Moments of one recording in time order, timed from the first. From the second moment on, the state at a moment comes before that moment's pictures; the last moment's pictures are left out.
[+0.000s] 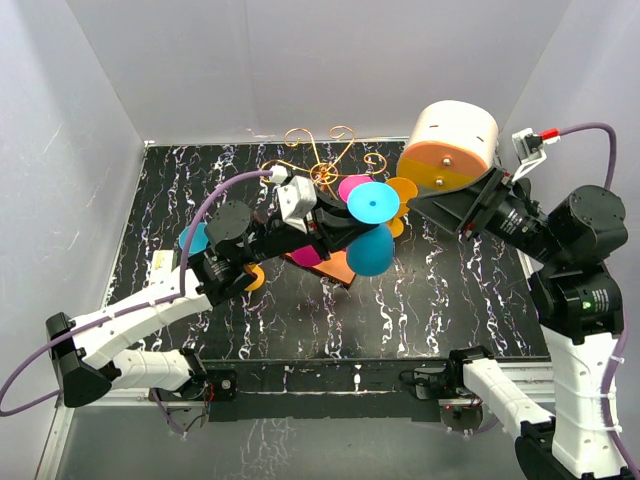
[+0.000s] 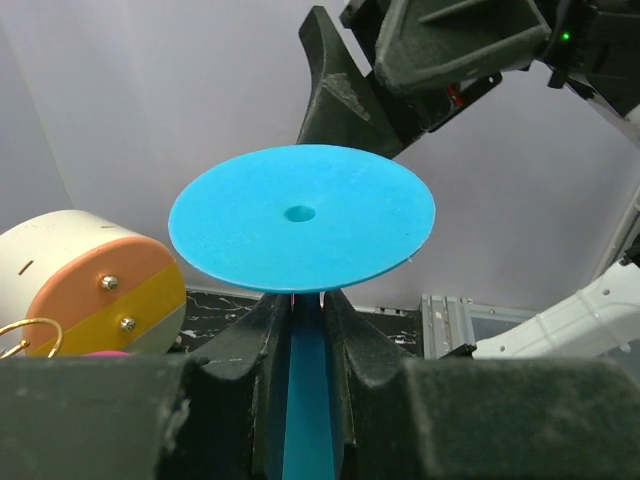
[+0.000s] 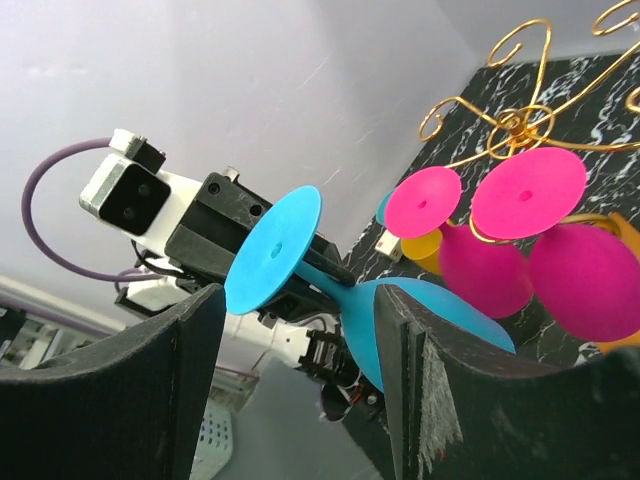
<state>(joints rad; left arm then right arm) -1.01 1.20 1.16 0.36 0.35 -0.10 0.13 0.82 1.47 -0.55 -0.75 0.83</state>
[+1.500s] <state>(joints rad) -1.01 1.28 1.19 0.22 0.47 0.00 0.13 0.83 1.24 -0.47 -0.92 1.10</state>
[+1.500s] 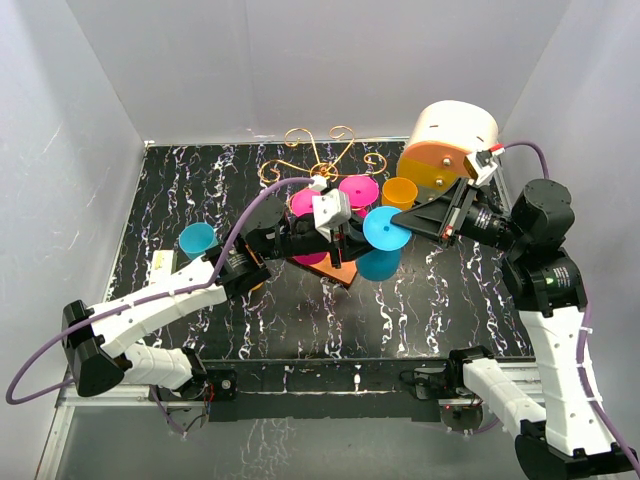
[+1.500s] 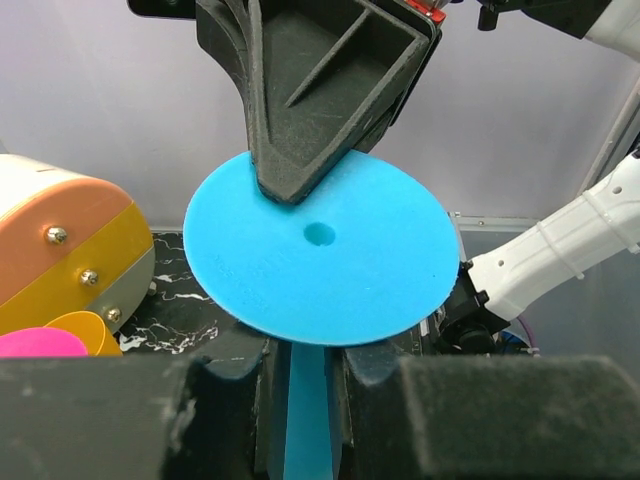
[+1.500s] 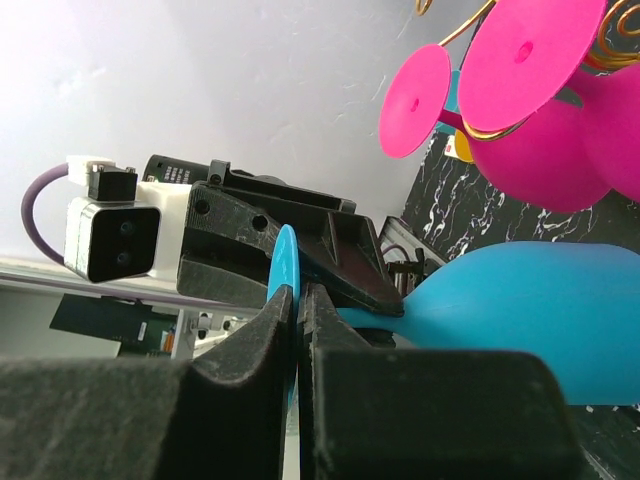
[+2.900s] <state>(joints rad) -1.01 0.97 1.10 0.08 0.01 -0.09 0.14 0.91 1.24 -0.50 -0.29 0.98</state>
